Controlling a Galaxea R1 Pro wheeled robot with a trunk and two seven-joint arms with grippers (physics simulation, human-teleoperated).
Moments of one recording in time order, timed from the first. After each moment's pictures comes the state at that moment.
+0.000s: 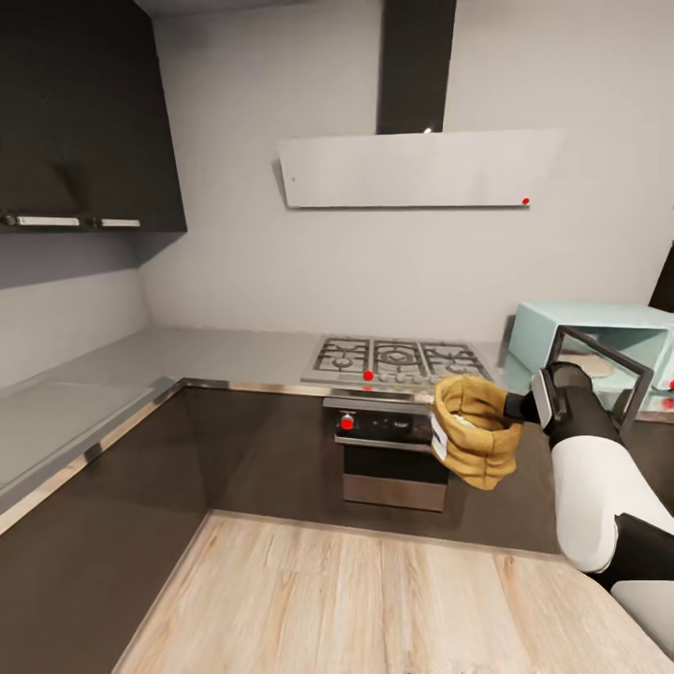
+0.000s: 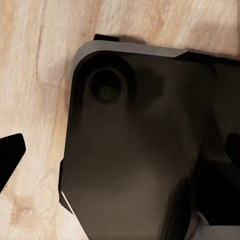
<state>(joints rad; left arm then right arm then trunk) 0.00 -0.01 0.03 -0.05 0.14 -0.05 0.00 -1.11 -0.13 -0.44 -0.72 0.23 1.04 -0.08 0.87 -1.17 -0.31</state>
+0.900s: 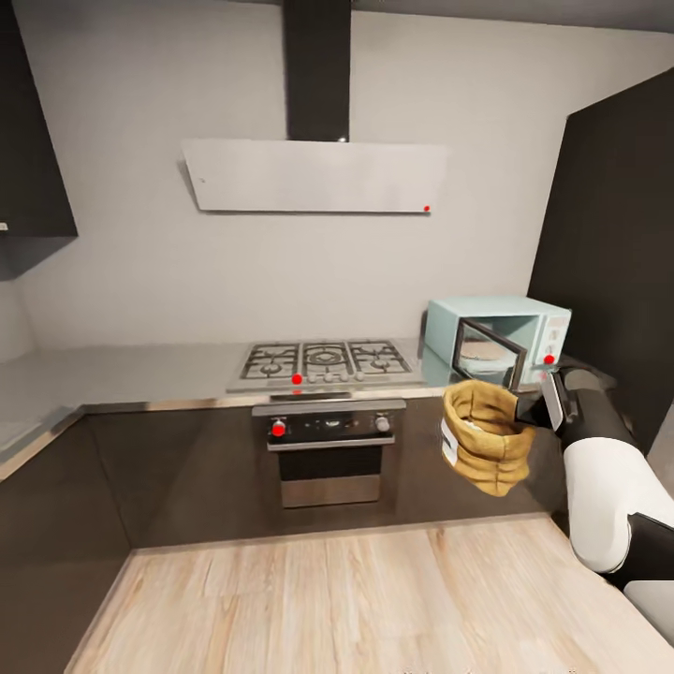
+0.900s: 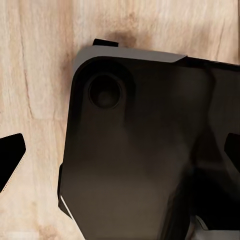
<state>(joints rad) 0.00 -0.01 0.03 -0.05 0.14 -0.05 0.00 -1.11 -0.17 -0.44 -0.69 0.24 1.04 -0.07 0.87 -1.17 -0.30</state>
